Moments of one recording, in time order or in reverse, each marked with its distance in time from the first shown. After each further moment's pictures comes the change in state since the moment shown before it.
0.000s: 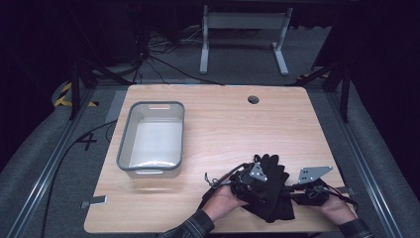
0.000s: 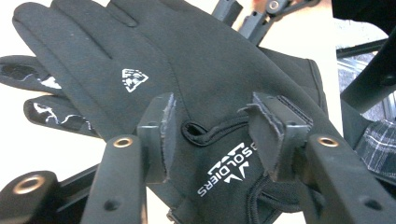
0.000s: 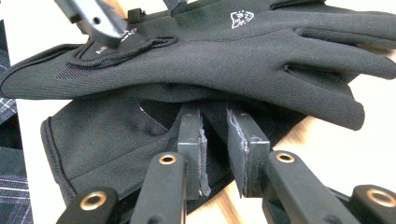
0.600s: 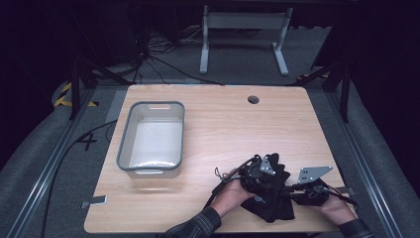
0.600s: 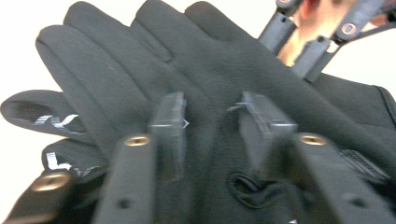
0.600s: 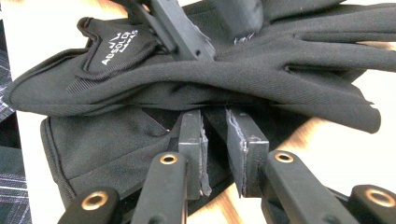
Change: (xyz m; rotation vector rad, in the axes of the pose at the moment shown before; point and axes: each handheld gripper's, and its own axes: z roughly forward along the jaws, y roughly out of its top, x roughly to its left) left arm 0.017 0.016 0.033 -0.007 0.057 -0.001; right arm 0.000 0.000 0.001 -0.002 -0.001 0.003
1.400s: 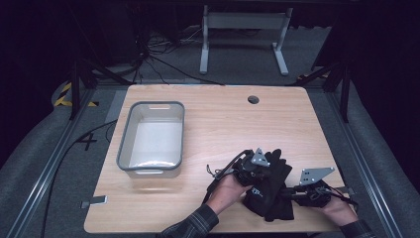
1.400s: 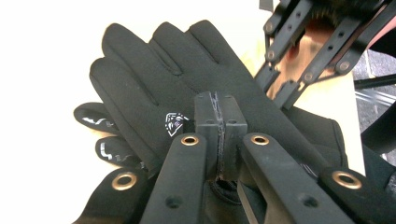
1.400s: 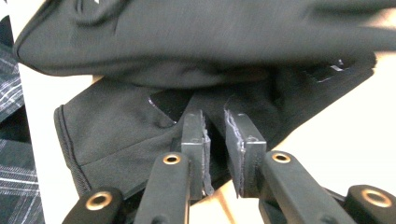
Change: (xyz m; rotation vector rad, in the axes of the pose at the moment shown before) left arm 0.002 0.012 -0.055 -0.111 0.041 -0.022; right arm 0.003 -0.002 -0.005 0.011 0.004 -0.007
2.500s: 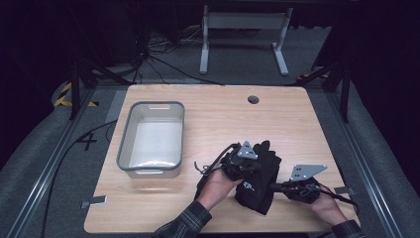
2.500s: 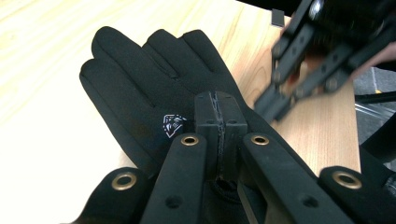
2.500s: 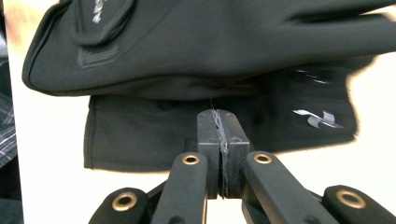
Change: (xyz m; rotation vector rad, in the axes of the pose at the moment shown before) left arm 0.011 -0.004 -0.022 -0.027 0.014 -0.045; right arm 0.006 0.022 0.009 -0.119 -0.043 -0.008
